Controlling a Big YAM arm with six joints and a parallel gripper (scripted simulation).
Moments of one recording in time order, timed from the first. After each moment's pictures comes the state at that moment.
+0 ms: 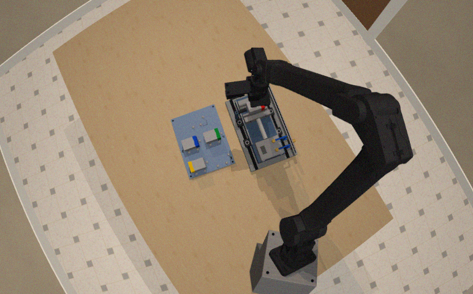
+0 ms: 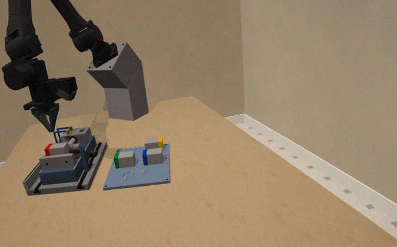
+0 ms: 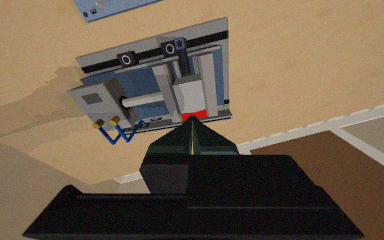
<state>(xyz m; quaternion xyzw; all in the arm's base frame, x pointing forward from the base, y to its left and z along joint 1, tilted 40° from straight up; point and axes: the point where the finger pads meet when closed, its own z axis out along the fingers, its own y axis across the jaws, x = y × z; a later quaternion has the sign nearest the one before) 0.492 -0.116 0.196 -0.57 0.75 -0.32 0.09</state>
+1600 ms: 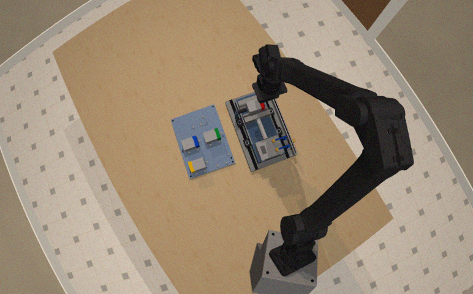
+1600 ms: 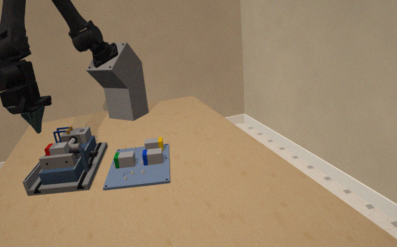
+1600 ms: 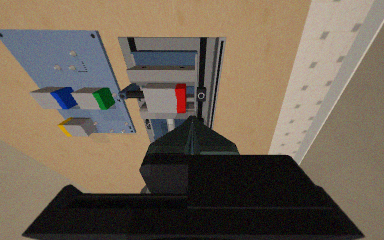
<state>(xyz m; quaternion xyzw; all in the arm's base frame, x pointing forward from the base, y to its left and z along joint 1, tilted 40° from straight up) 0.482 -0.152 0.209 0.03 0.94 -0.20 0.27</state>
